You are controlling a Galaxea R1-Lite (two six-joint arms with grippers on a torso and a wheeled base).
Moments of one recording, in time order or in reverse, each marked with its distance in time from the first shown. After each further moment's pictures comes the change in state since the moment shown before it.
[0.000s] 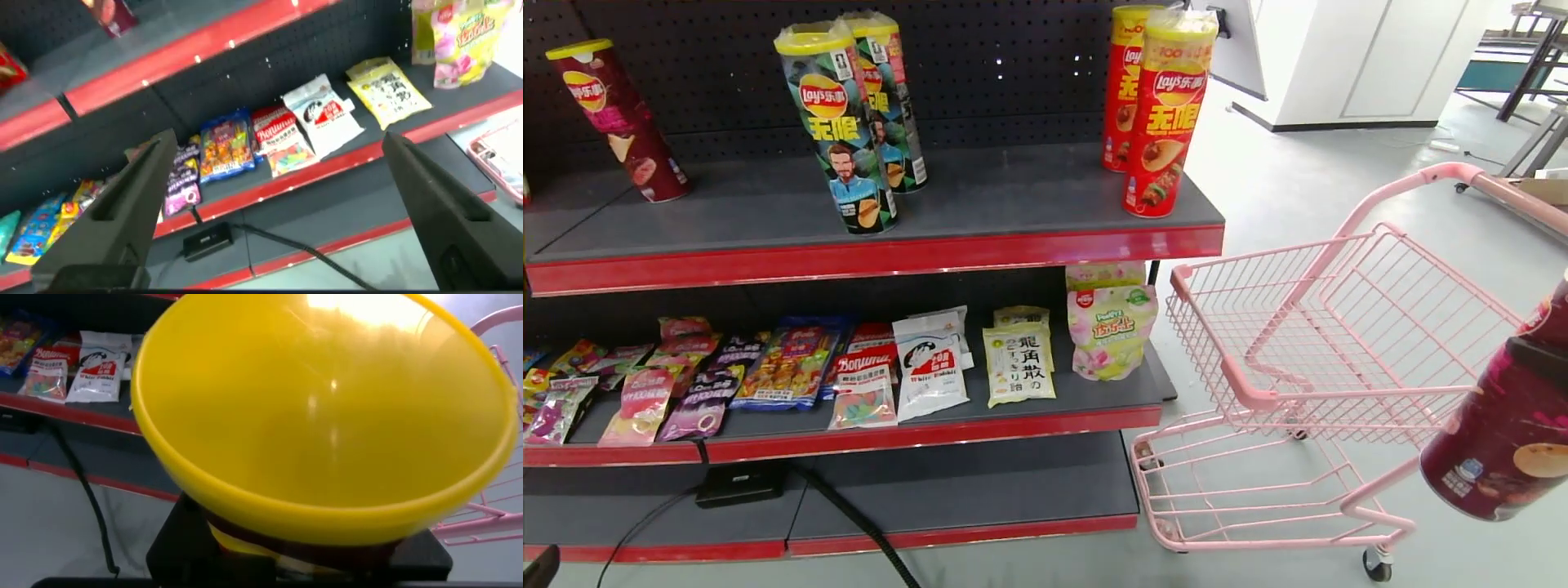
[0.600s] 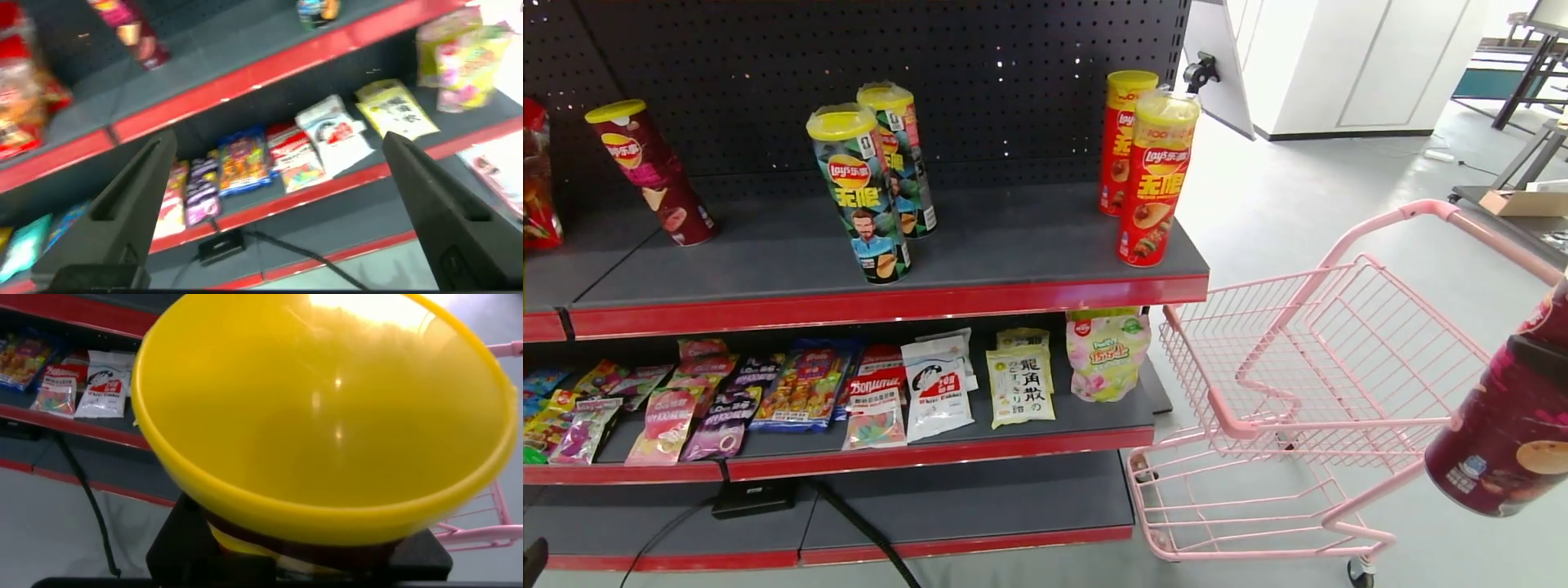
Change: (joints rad) left arm 0.000 0.000 -0.005 0.000 0.044 0.002; right arm -0.001 0.002 -0.003 0.000 -0.003 -0.035
